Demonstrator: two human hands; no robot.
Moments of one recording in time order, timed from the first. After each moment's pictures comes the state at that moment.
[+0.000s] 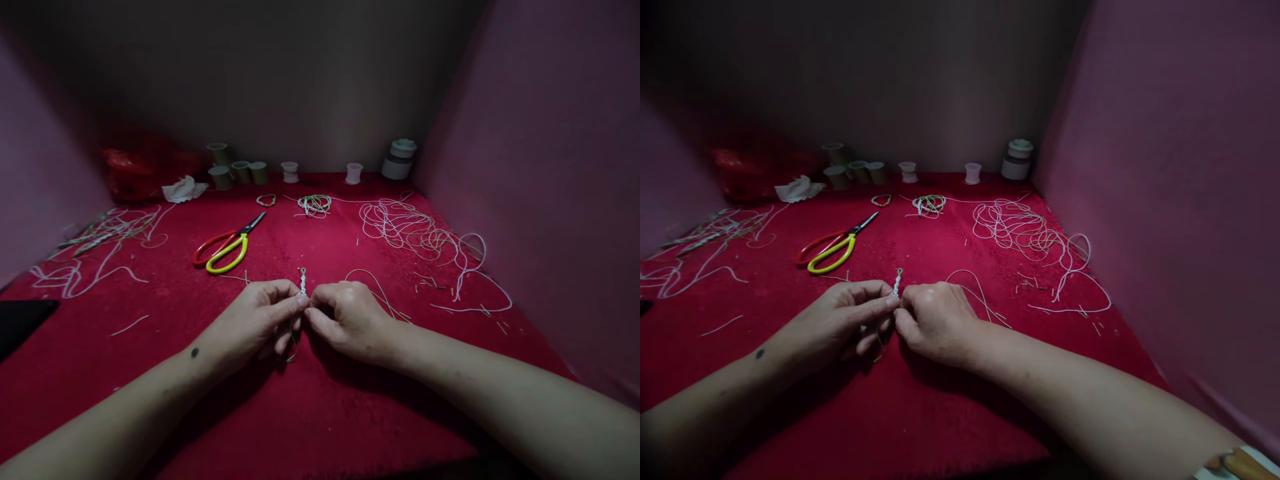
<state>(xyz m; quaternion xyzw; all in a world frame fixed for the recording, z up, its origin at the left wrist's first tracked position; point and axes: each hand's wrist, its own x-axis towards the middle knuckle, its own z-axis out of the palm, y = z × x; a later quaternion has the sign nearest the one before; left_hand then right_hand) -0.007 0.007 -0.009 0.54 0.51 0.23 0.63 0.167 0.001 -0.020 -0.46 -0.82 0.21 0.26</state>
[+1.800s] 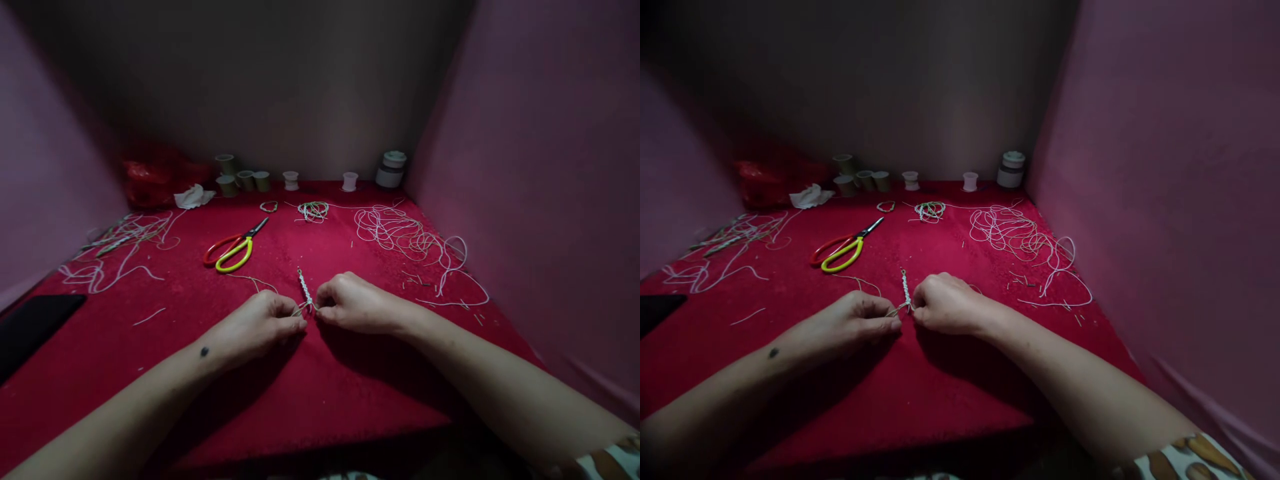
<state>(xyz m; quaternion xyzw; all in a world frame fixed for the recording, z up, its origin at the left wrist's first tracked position) -0.009 -0.001 0.001 0.66 0.54 0.08 0.52 0.180 0.010 0.013 -0.45 -0.84 0.29 0.09</state>
